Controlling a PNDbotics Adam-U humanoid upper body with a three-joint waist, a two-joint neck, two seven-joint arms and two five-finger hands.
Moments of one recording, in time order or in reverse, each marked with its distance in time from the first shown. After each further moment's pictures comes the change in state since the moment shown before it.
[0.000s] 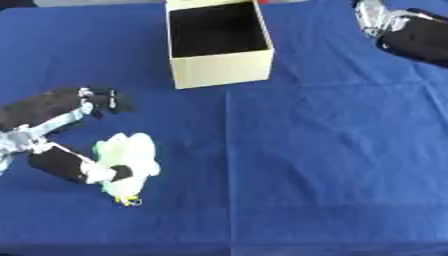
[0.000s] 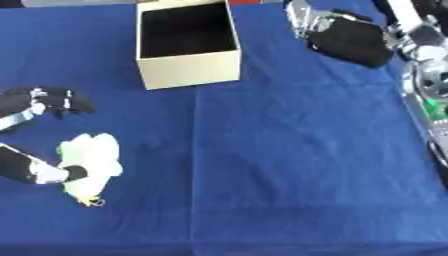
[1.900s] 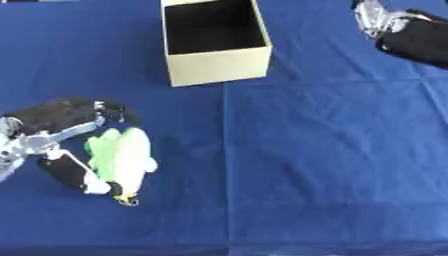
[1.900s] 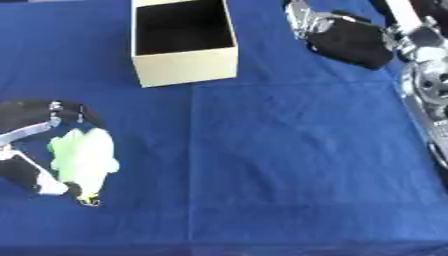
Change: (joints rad) left arm -0.041 -0.065 -0.030 0.083 -0.164 0.009 -0.134; right arm 0.000 0.000 0.005 0.000 -0.009 0.003 0.001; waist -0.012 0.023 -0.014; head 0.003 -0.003
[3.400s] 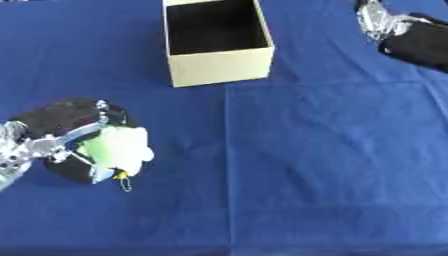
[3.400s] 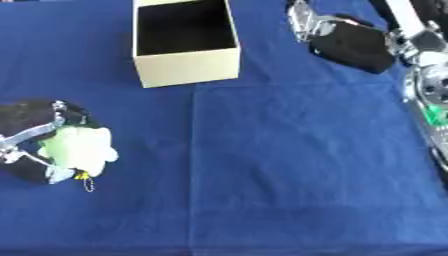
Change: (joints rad) left arm 0.003 -0.005 0.003 -0.020 -0.012 0.002 0.099; right arm 0.002 0.000 0.001 0.000 -0.008 0.006 -0.010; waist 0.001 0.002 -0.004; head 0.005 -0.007
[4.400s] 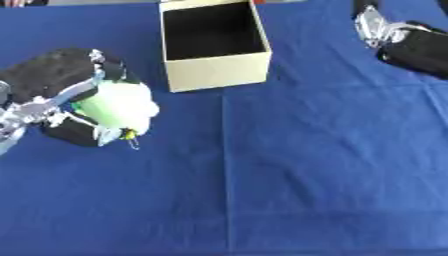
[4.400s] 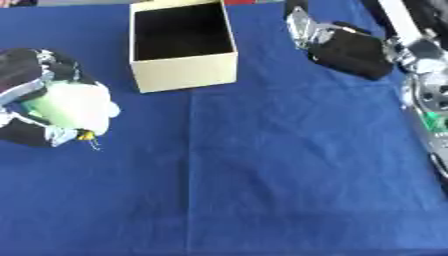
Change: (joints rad) left arm -0.214 0.001 0.046 -0.031 -0.067 0.024 0.051; right arm -0.015 0.000 0.000 0.000 0.000 -0.001 -0.001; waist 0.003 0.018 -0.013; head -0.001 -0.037
